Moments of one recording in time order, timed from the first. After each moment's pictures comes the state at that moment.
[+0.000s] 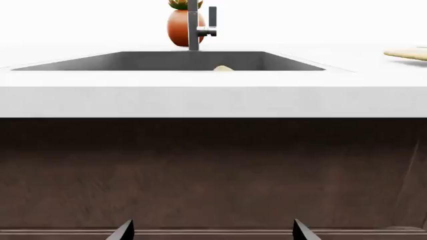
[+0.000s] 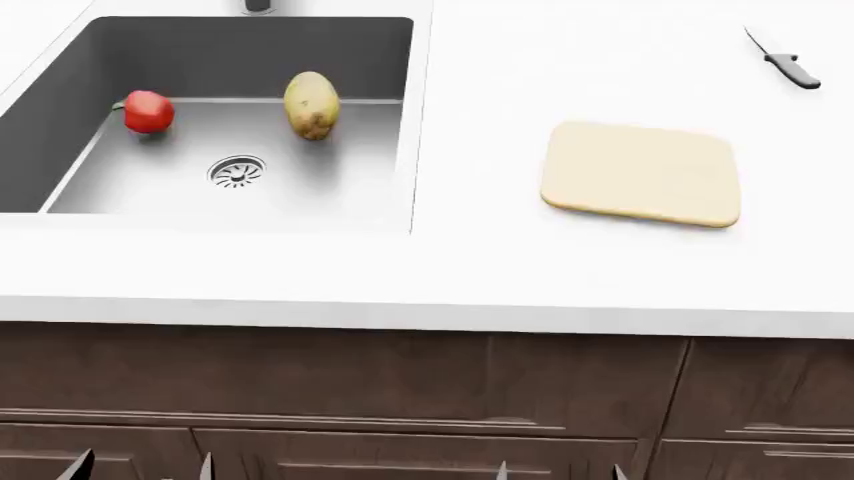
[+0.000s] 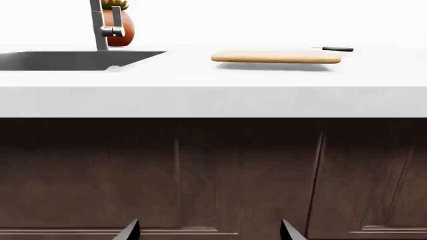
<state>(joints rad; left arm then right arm) 0.00 0.00 0.00 0.00 0.00 0.00 0.00 0.00 0.00 0.00 0.00 0.00 0.00 0.00</state>
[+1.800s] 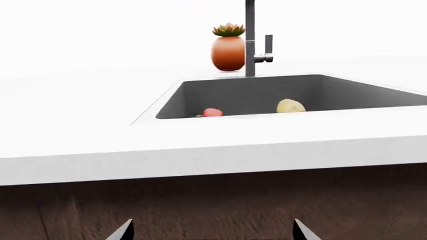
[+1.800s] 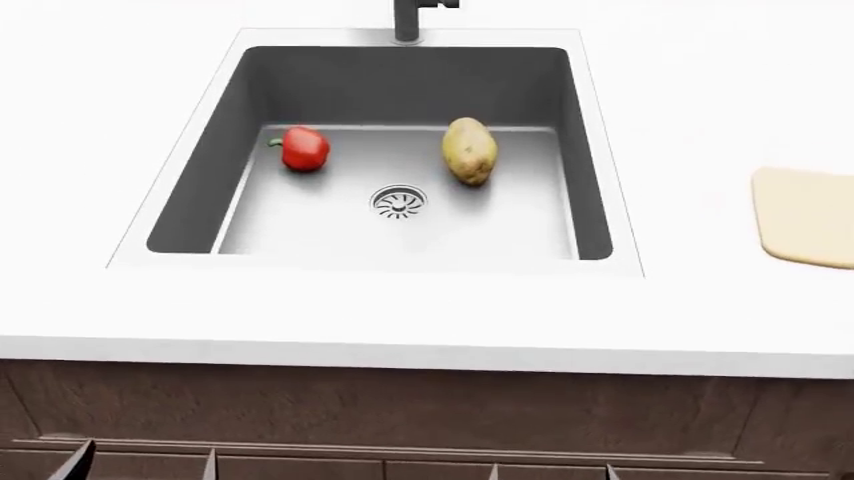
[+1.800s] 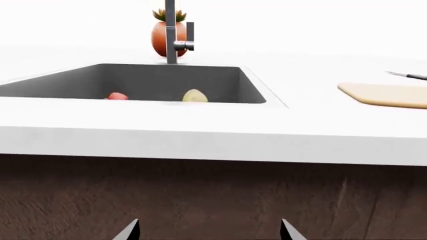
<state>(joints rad) -0.01 -0.13 0.16 -0.02 -0.07 0.08 -0.14 0.00 0.12 -0.16 -0.02 0.10 -0.01 0.14</state>
